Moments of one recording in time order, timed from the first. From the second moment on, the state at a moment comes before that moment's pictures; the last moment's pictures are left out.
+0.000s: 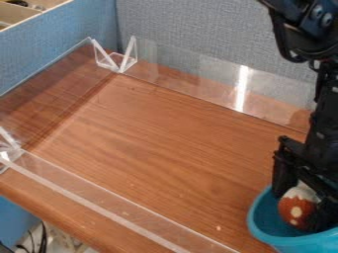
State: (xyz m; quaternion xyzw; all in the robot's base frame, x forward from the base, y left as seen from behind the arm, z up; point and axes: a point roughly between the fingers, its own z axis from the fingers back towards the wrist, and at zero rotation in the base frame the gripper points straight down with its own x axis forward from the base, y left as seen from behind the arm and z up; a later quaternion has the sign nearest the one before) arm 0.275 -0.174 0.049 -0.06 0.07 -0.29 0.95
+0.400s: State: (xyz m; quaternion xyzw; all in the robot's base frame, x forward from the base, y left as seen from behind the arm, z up) arm 0.273 -0.165 0.059 -0.06 0.07 -0.27 0.96
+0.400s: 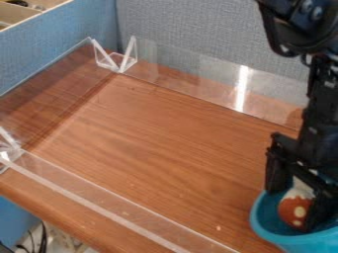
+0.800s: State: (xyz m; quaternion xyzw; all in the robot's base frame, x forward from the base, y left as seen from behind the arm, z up) arm 0.274 -0.154 0.066 -0.06 0.07 -0.25 0.96
